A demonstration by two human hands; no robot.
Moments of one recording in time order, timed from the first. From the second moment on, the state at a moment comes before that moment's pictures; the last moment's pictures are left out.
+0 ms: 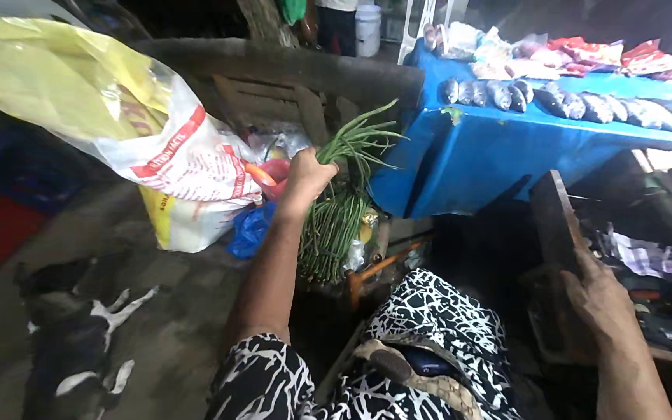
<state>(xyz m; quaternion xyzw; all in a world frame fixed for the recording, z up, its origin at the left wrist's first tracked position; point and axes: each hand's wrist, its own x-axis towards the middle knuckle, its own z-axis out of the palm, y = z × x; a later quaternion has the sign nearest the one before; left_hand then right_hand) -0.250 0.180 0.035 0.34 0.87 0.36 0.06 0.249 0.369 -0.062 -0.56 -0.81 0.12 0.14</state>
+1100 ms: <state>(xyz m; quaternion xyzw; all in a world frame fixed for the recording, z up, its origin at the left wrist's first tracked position) -0.170 0.162 -0.086 0.18 0.67 0.63 0.36 0.250 0.360 -0.059 -0.54 -0.82 0.09 0.19</state>
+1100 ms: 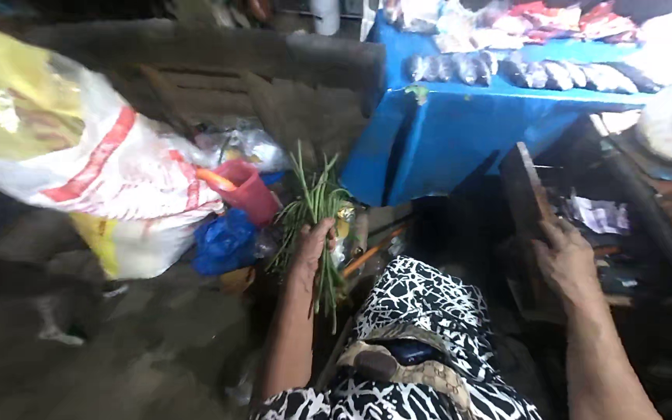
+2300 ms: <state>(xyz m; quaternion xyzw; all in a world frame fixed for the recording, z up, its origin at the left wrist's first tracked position) -0.039 0.179 -0.073 0.78 0.52 0.04 0.34 0.235 0.235 -0.069 -0.38 -0.74 0.56 0.07</state>
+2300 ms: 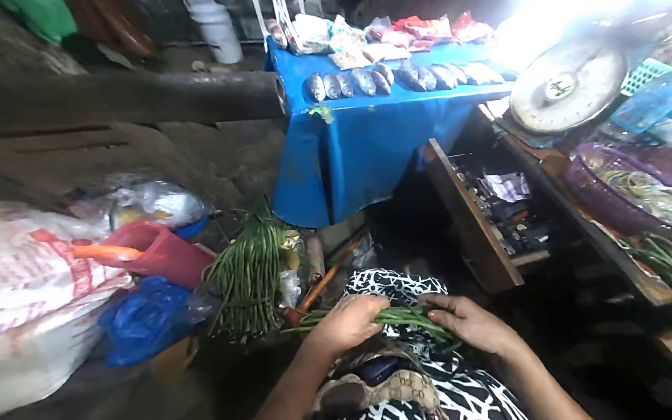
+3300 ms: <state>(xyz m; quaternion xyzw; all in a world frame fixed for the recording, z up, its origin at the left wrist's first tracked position) 0.009 0.222 -0.086 0.21 0.35 0.67 0.62 0.168 0.240 -0.078 -0.43 -0.83 0.34 0.05</state>
